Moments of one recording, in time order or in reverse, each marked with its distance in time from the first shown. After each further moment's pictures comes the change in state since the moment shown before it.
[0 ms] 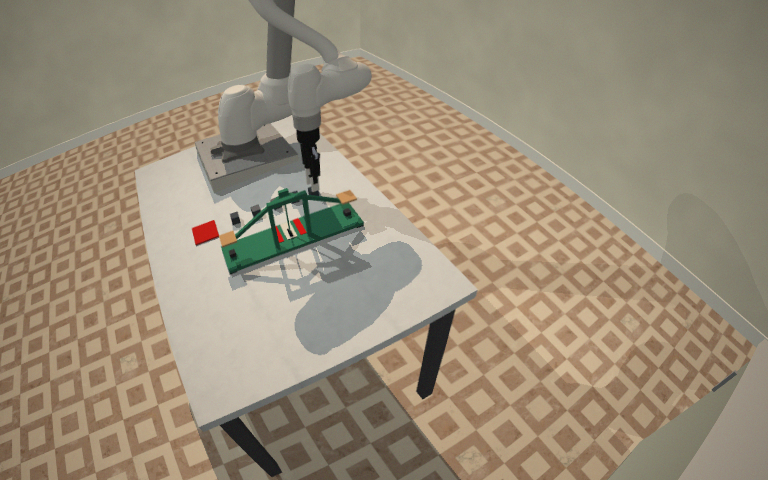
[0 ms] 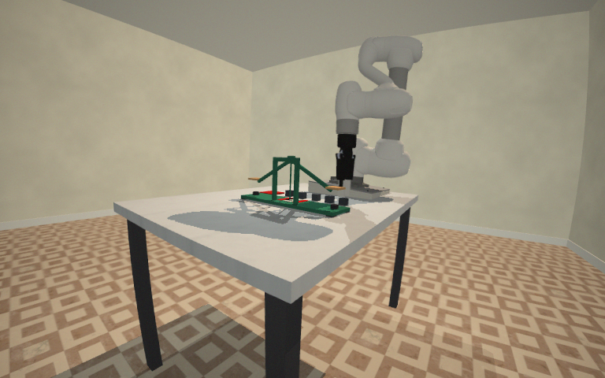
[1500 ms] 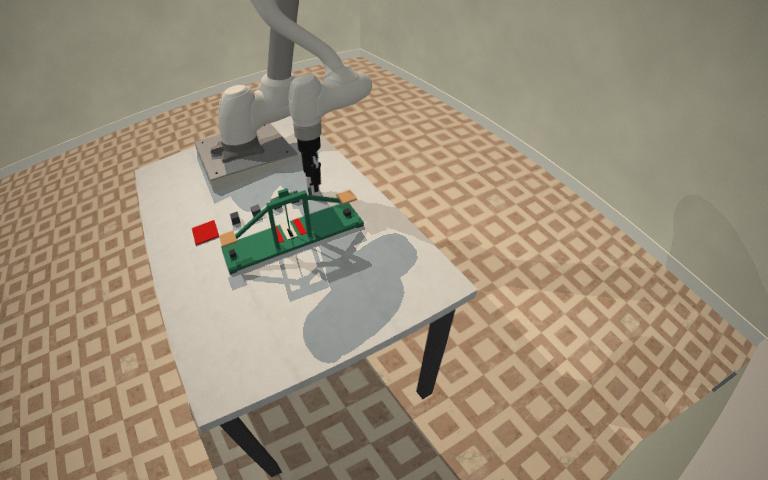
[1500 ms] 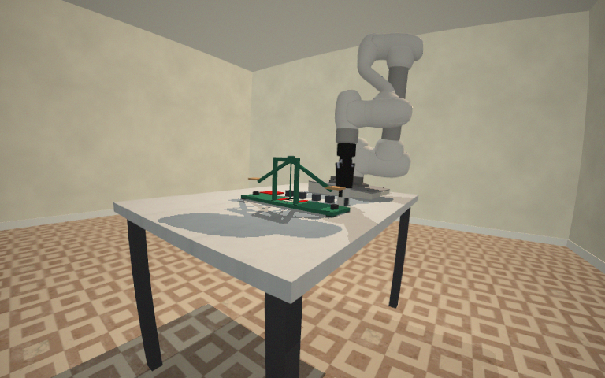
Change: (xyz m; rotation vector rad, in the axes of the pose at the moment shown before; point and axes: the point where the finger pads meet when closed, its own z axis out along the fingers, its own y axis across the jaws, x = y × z) arm 0.000 0.000 0.036 0.000 0.000 0.000
